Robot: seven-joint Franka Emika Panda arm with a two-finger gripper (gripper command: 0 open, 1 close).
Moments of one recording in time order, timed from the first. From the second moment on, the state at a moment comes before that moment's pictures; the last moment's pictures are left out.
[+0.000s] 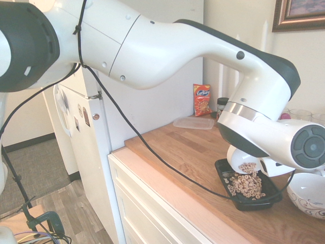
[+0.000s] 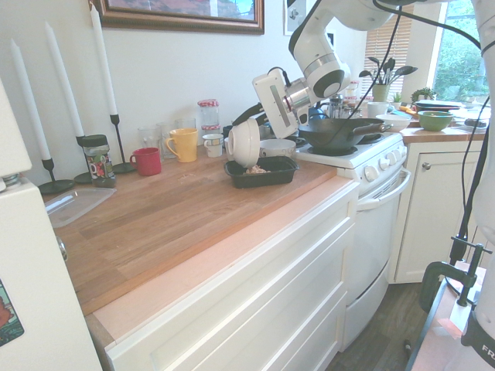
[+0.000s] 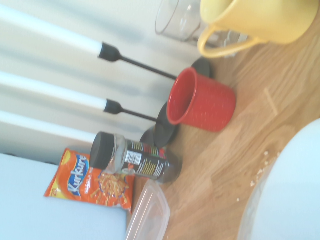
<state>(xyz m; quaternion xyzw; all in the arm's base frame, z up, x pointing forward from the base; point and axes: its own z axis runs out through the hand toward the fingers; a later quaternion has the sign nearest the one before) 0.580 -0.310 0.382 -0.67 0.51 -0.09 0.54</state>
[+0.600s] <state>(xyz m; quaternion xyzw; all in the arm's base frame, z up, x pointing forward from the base) 0.582 -0.315 0.378 -0.65 0.49 -0.10 0.57</state>
